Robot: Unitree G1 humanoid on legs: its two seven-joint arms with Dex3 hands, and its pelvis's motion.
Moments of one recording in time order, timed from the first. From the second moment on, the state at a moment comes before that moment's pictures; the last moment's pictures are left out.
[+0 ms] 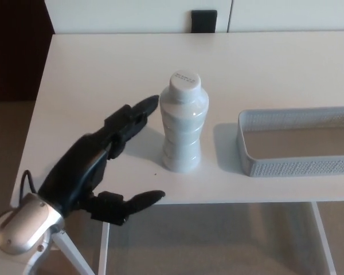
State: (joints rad) left_arm 0.02 0.39 -0.12 -0.30 -0.13 0.07 -0.34; right_arm 0.40 -0.34 -0.32 0.30 0.23 0.15 0.25
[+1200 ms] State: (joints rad) left_arm -0.11 0.37 -0.18 0.01 -0.11 0.14 -0.38; right_arm 0.38 -0.35 -0.31 0.31 0.19 0.10 0.24
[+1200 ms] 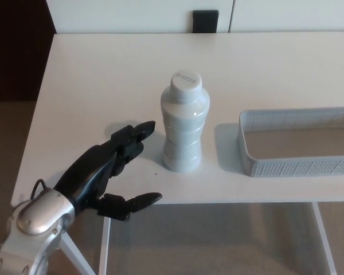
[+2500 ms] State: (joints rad) left_arm -0.21 0.03 -0.05 -0.24 -0.22 0.53 -0.21; right_arm 0.40 -0.35 -0.27 0.24 0.18 0.10 0.23
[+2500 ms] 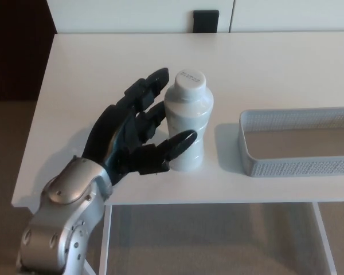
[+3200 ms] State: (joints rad) left_arm -0.37 -0.03 0.02 -0.20 -0.13 0.76 0.05; right_arm 0.45 -0.35 -0.23 0.07 0.15 0.12 0.23
